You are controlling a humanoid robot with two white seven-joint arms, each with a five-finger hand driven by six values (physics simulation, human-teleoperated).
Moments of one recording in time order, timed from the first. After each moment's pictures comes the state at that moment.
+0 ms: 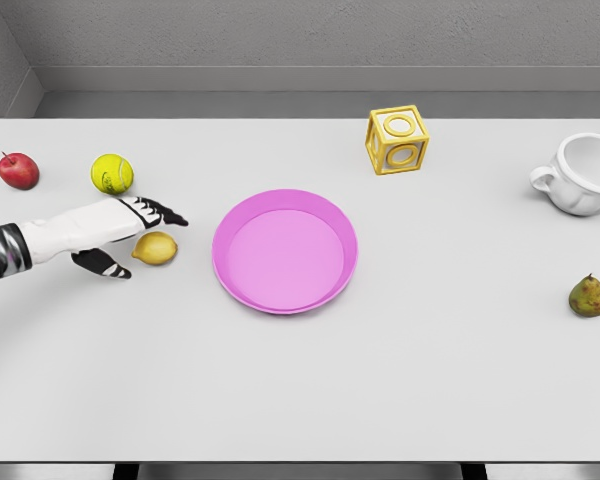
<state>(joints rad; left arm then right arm) -0.53 0.84 -0.69 -1.30 -0.34 -0.61 -0.31 0.01 0.00 -0.24 0.07 0.36 -0.13 -0.20</state>
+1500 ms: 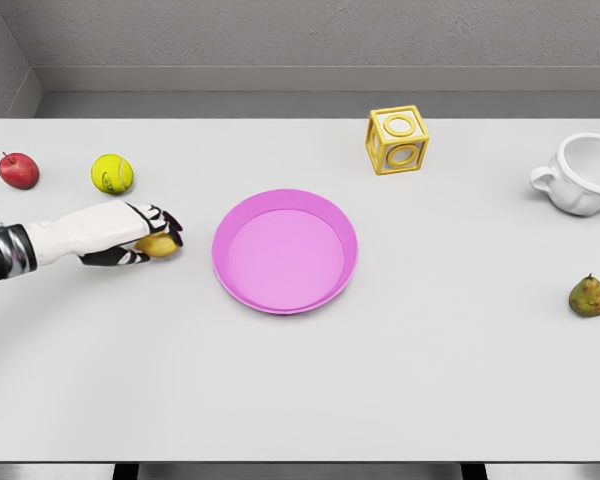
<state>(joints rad) -0.52 0.84 -0.69 -1.34 -0.38 -0.61 -0.31 0.01 0.00 -0.24 0.07 0.36 -0.13 -0.20</state>
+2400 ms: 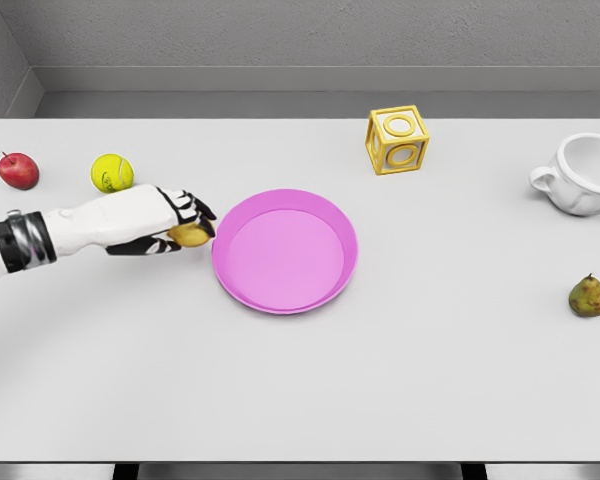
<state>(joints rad) -0.52 0.82 -0.65 -1.49 -0.37 -0.61 -0.31 0.01 0.00 -0.24 0.07 0.36 -0.13 -0.20</state>
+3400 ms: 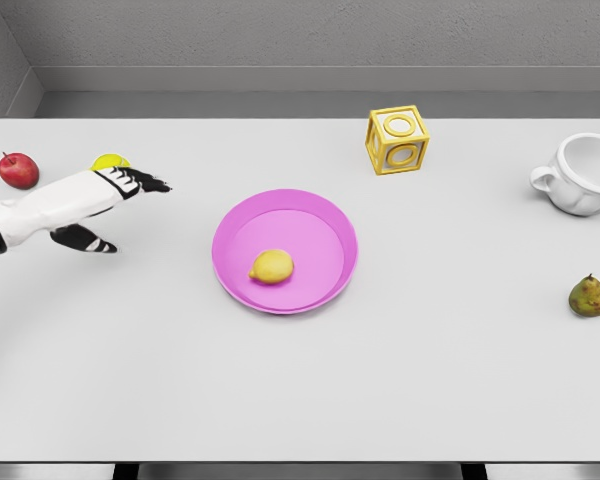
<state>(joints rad) -0.46 0.83 -0.49 -1.34 -0.34 -0.61 -0.33 0.01 0.00 -0.24 0.07 0.36 -0.13 -0.20</state>
